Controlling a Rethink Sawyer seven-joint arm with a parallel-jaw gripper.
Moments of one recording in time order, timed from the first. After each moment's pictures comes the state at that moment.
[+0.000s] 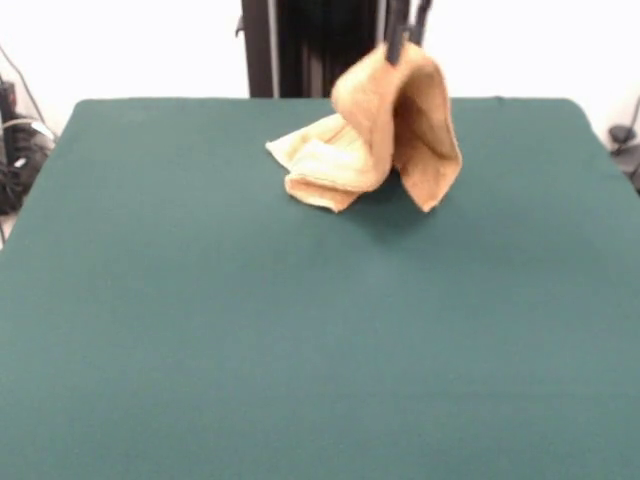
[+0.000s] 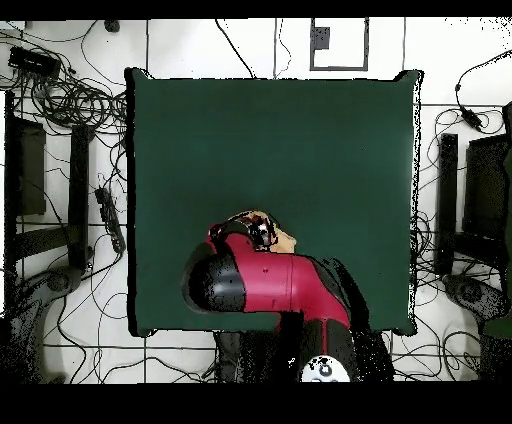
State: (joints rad) arm -0.02 -0.90 -0.08 1.91 -0.13 0.28 1.57
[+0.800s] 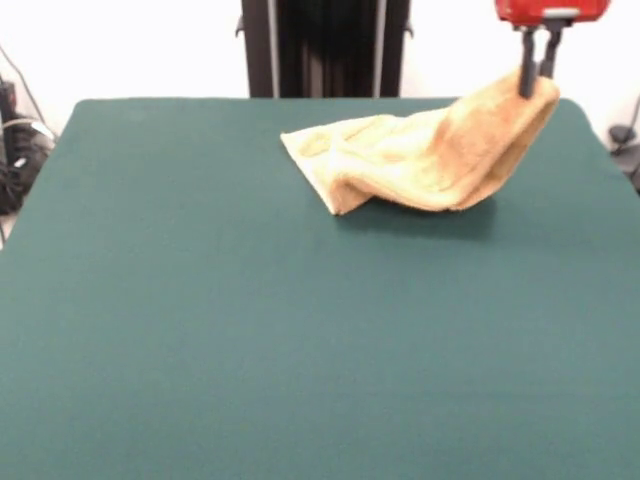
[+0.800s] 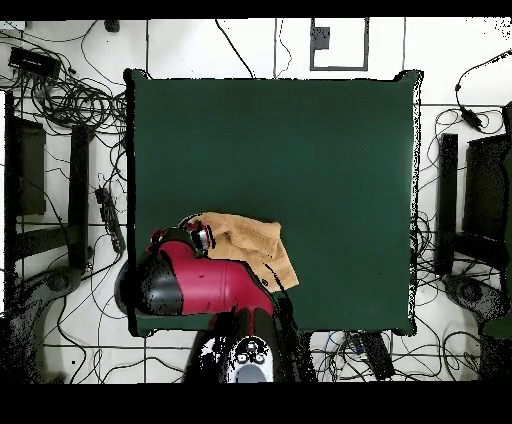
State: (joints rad) arm 0.15 -0.83 -0.05 1.96 0.09 0.18 1.58
